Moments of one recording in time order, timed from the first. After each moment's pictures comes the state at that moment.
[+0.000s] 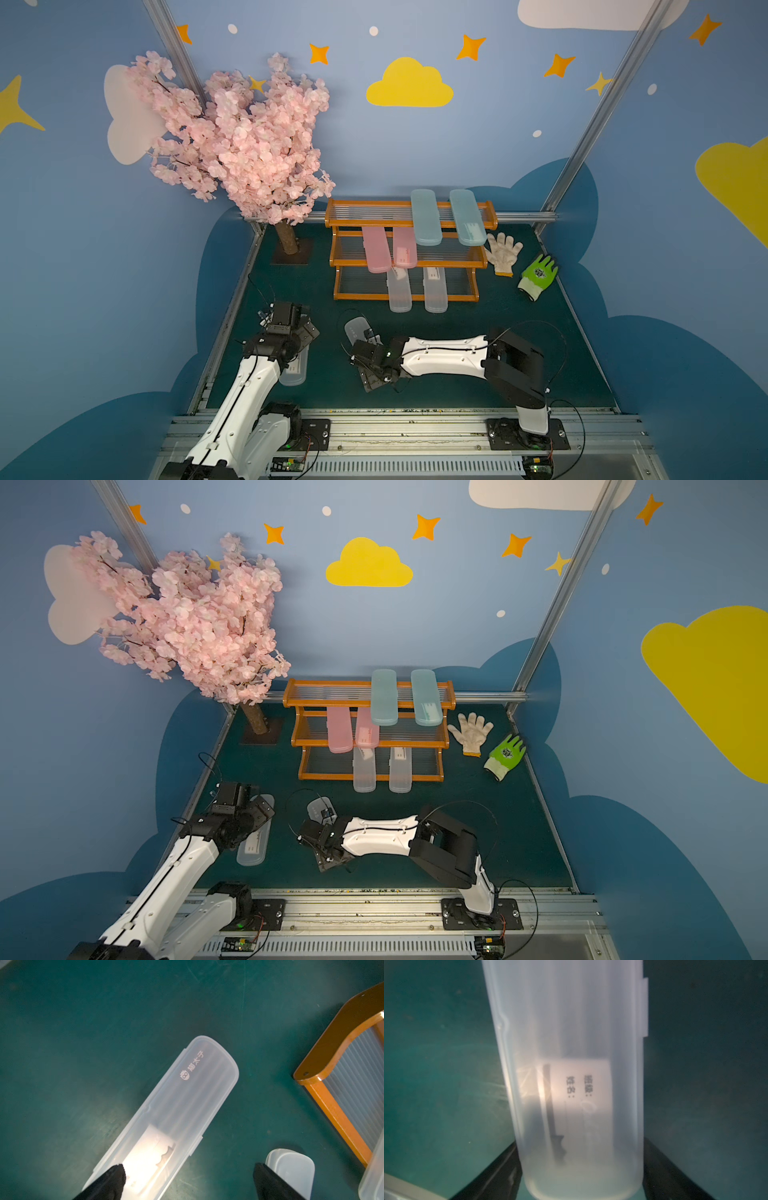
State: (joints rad) left arm -0.08 0.89 0.58 -0.77 -0.16 -0.84; right arm 1.34 1.98 1.34 -0.70 0.18 0.84
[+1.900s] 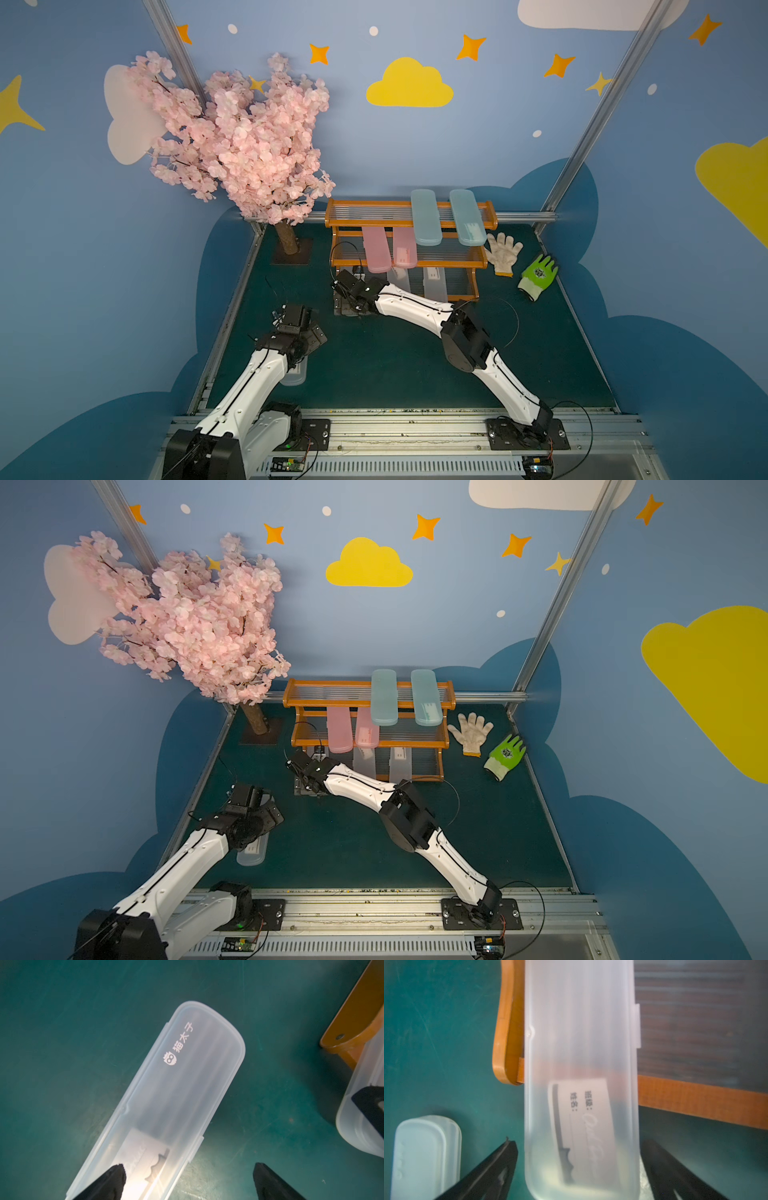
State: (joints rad) left arm -0.14 1.00 0.52 -0.68 -0.17 -0.78; right arm 1.06 2.44 2.15 -0.77 0.22 0.86
